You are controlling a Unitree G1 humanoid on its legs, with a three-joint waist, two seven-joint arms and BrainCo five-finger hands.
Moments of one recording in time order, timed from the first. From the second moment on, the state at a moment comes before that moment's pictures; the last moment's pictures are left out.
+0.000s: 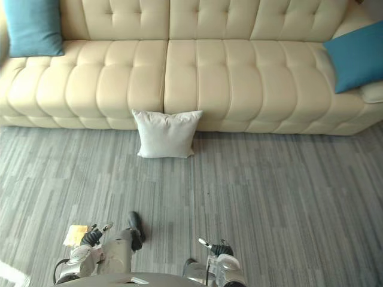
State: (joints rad) left arm -0.02 0.03 0.31 1.00 -0.05 -0.05 0.08; right arm 0.00 -0.01 -0.28 1.00 -0.04 0.02 -0.13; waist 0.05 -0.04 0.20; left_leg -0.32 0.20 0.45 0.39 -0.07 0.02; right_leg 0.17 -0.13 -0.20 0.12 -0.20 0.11
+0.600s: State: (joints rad) left arm -0.02 0.02 0.22 1.09 0.00 -0.02 0.08; right arm -0.05 -0.05 -0.26 0.98 -0.03 0.00 -0.11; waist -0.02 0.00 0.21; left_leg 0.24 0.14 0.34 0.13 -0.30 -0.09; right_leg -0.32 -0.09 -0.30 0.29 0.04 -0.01
